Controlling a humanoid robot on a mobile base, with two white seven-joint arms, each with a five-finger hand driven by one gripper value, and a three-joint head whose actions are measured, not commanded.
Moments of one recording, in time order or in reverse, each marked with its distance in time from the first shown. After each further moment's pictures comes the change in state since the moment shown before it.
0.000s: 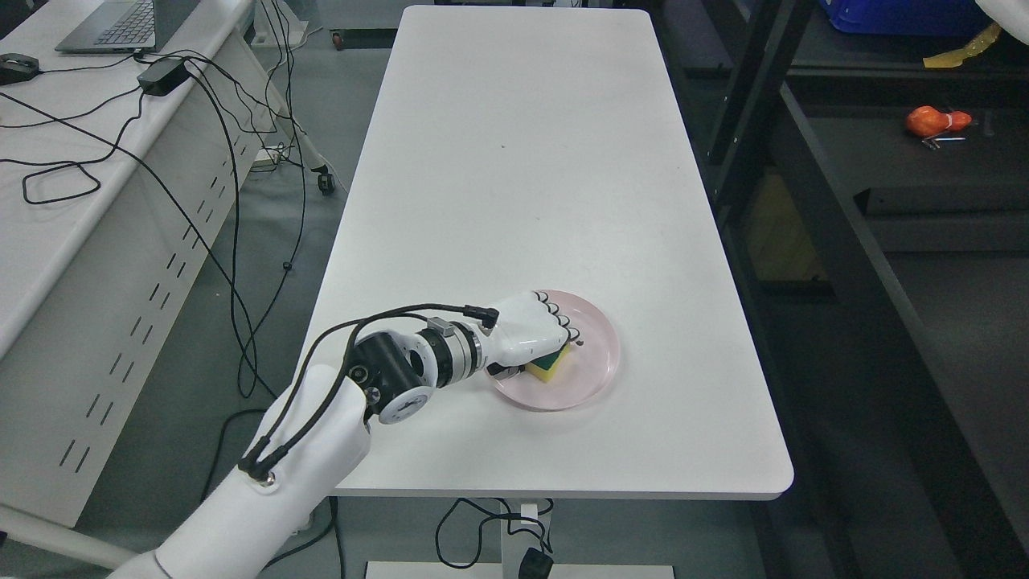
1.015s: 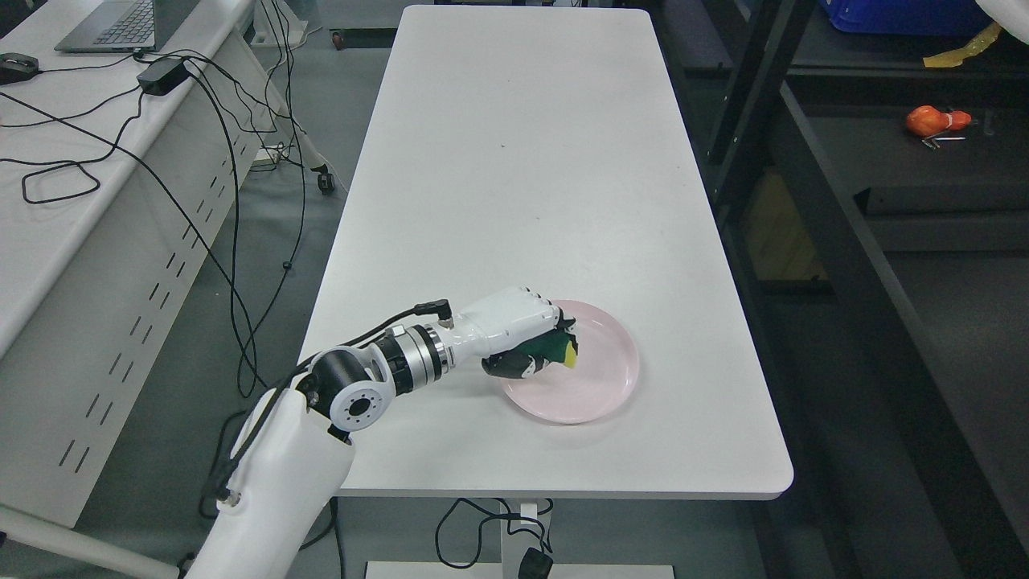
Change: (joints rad) left arm 0.147 -0.102 0.391 0.023 0.455 -0.149 0.006; right arm 0.000 0.000 0.000 0.000 0.000 0.000 0.000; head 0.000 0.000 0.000
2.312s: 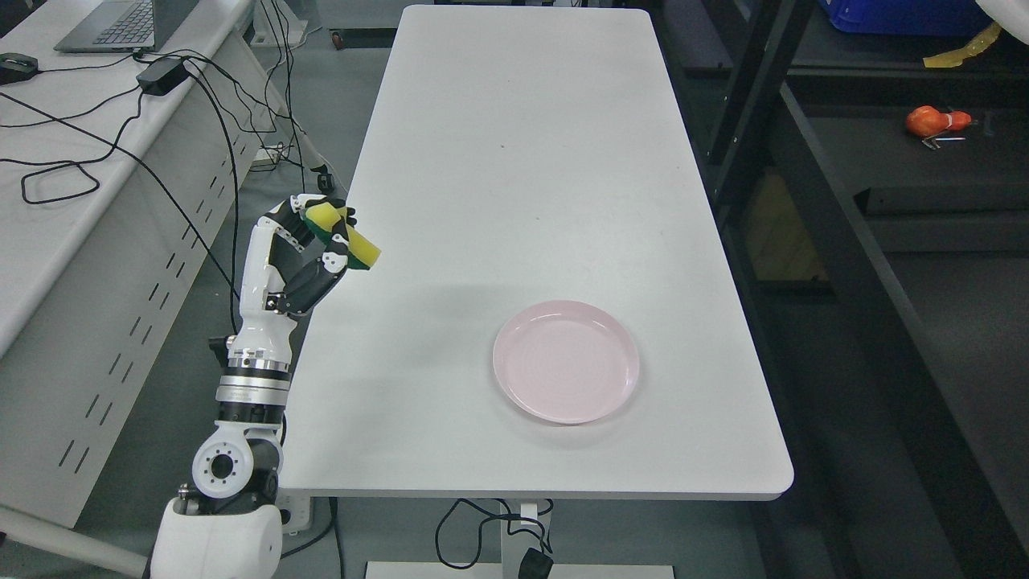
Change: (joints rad) left arm 0.285 -0.057 0.355 -0.184 0.762 0.178 0.415; right arm 0.000 0.000 0.000 0.000 0.000 0.000 0.000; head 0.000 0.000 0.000
